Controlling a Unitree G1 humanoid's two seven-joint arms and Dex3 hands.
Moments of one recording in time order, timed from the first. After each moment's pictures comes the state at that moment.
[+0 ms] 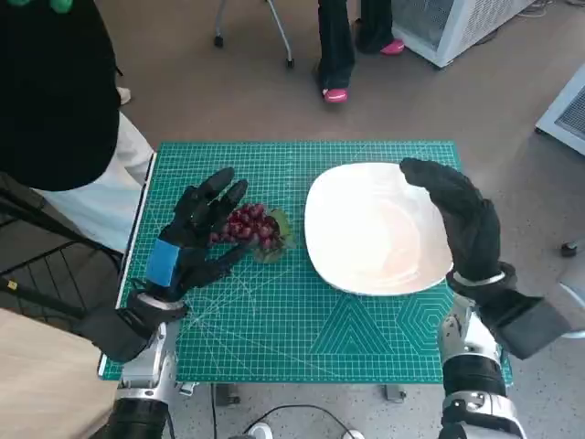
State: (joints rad) left arm -0.30 0.15 0.12 0.35 -0.21 -0.56 -0.39; right arm -0.71 -0.15 -0.25 0.98 0.33 -1.02 0.70
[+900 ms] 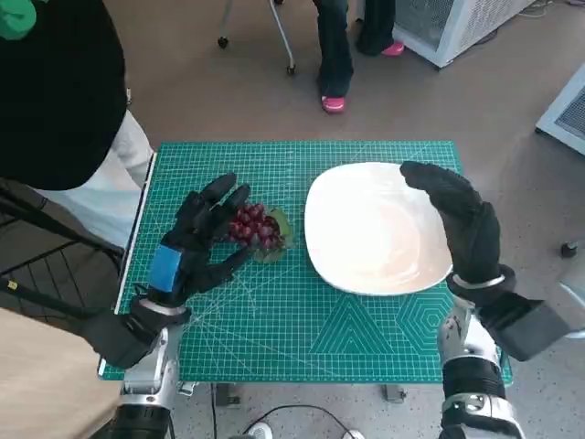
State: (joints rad) left arm -0.28 0.14 0.12 0.33 -0.22 -0.55 -0.39; right arm -0.71 -0.15 -0.25 0.98 0.35 -1.02 0.72
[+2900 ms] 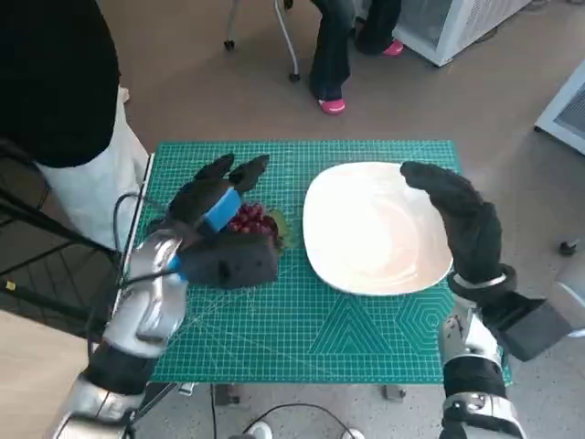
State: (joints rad) left arm -0.66 0.38 -0.29 0.24 0.75 0.30 -0.33; right arm -0.71 -0.15 -0.25 0.98 0.35 -1.02 0.73
